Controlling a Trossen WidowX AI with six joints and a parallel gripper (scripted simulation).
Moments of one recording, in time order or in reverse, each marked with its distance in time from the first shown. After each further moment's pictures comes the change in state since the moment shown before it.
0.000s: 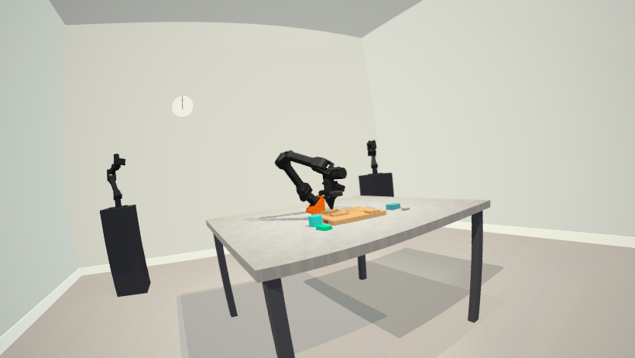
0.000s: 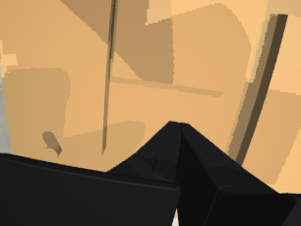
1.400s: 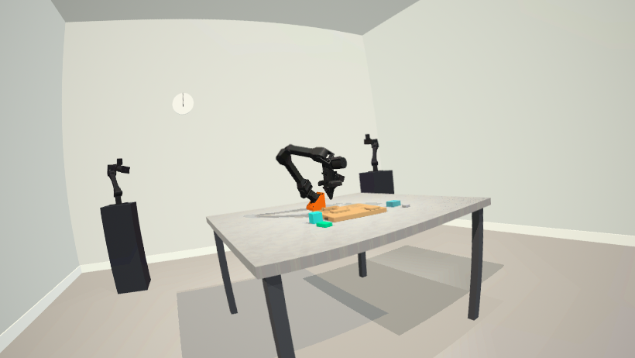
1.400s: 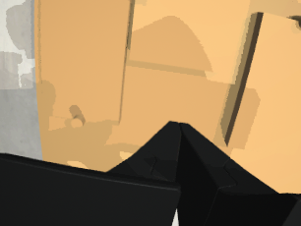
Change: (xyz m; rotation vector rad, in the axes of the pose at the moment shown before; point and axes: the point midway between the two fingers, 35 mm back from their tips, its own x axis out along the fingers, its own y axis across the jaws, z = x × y) arm -0.035 0.002 0.000 -0.001 0.002 0.003
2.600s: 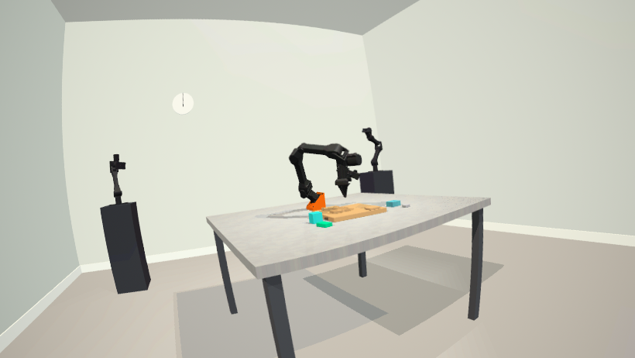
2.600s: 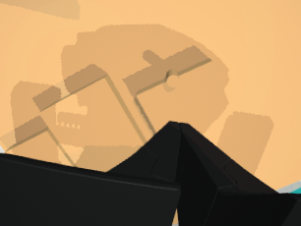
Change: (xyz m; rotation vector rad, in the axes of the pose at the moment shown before) arm -0.009 -0.068 0.050 0.598 -0.001 0.000
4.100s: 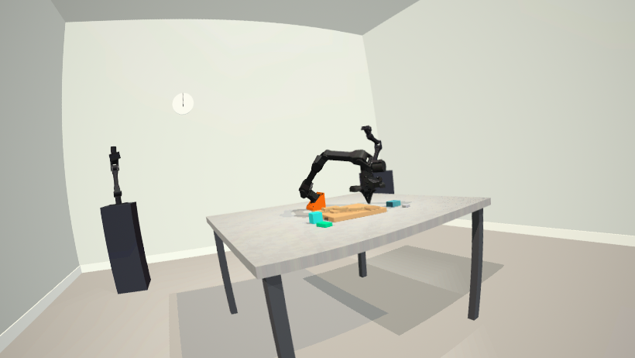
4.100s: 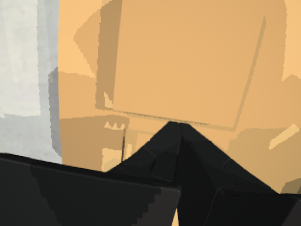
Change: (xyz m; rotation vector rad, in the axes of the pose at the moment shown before) arm 0.042 0.003 0.119 0.974 -0.004 -0.001
